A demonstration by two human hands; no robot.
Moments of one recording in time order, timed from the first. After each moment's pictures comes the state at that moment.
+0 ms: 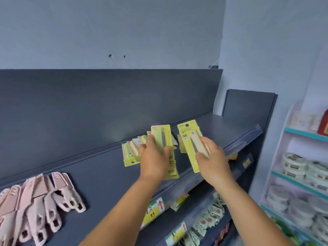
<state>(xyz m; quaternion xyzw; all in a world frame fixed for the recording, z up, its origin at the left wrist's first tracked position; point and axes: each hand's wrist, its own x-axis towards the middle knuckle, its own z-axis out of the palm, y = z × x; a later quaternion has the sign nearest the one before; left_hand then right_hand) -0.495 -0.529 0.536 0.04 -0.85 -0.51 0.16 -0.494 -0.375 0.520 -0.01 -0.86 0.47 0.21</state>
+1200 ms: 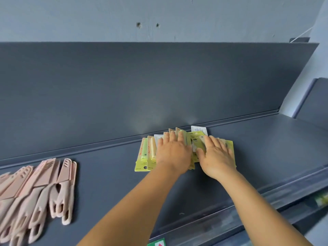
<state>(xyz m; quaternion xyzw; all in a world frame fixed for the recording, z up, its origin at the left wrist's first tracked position) -0.637 -0.533 0.502 0.08 -0.99 -0.09 0.10 -0.673 -0.408 0.486 0.12 -0.98 0.16 0.05</state>
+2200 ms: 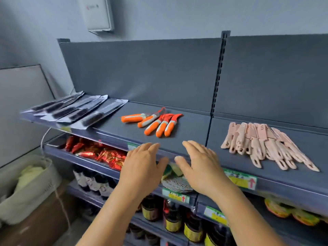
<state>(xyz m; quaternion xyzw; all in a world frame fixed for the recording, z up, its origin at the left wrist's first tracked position) -0.050 -0.844 0.506 0.42 -0.88 -0.06 0.20 -0.187 -0.764 0.510 0.57 -0.79 0.21 -0.05</state>
